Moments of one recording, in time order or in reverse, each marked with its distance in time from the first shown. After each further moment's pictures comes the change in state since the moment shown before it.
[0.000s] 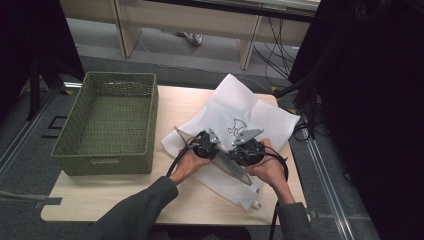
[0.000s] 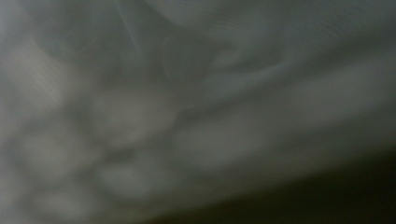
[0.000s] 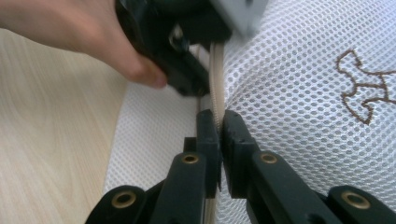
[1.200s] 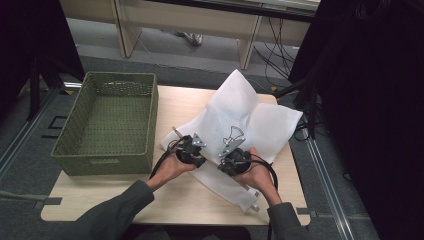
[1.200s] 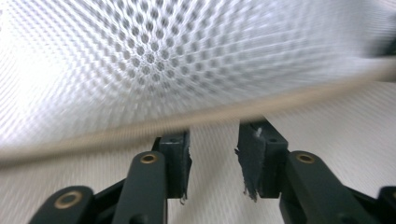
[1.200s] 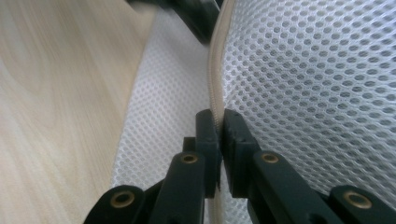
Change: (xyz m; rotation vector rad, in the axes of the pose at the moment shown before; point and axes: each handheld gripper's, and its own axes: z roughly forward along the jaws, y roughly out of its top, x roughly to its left) left arm 0.010 -0.023 -0.063 0.058 -0.108 0.008; right arm 0.017 -0.010 0.047 0.142 0.091 -0.066
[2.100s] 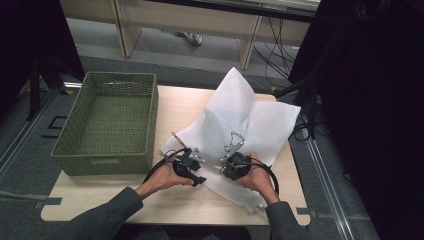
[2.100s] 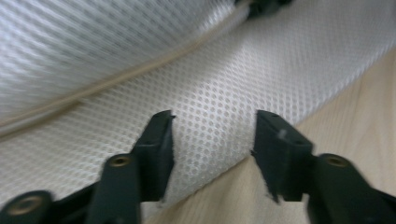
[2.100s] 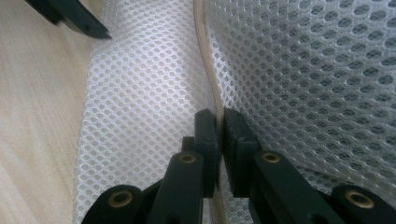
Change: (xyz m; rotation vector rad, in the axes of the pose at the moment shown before) left arm -0.024 -0.019 0.008 0.069 -0.177 0.124; right arm -0.007 -0.020 0.019 0.089 -0.011 0.046
